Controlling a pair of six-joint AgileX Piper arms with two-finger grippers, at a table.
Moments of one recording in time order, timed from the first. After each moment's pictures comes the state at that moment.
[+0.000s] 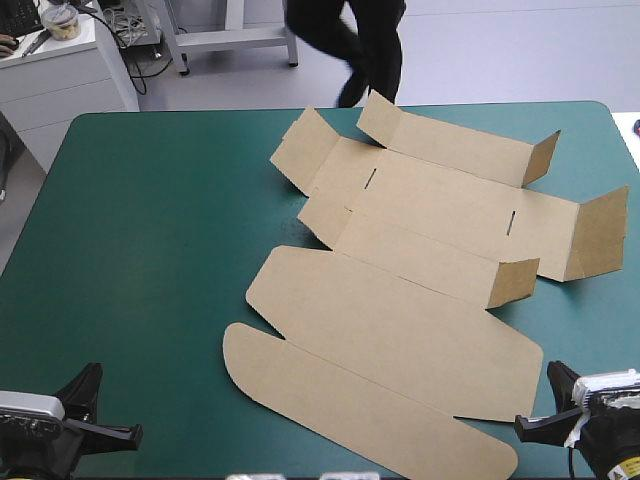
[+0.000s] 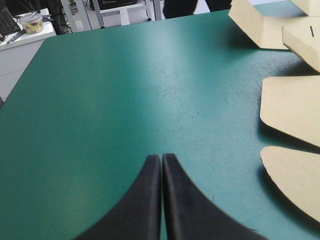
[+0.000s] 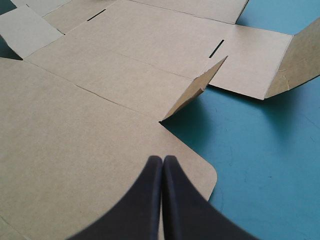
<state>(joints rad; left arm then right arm) -0.04 -0.02 -0.43 -0.08 0.80 0.09 0.08 0.09 -0.44 0.10 0.82 -0.05</state>
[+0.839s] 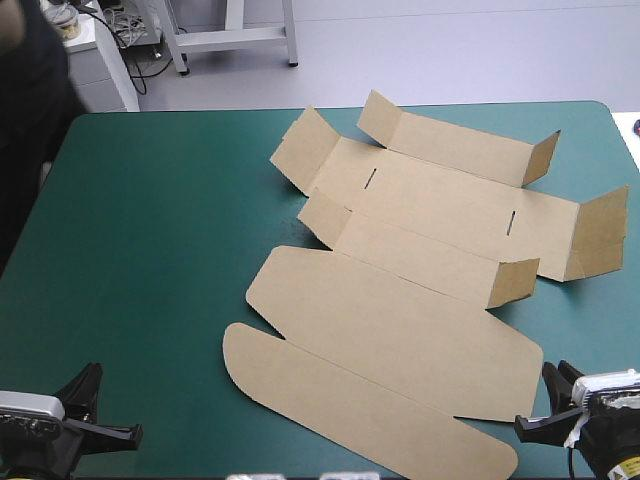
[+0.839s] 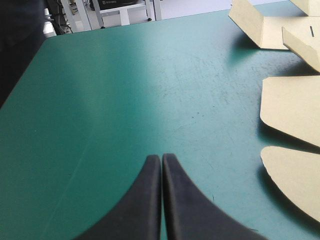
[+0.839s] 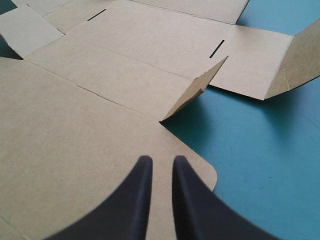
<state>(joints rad) -0.04 -0.02 -0.43 -0.08 0.80 0.09 0.08 0.09 -0.44 0.10 0.82 -0.05</state>
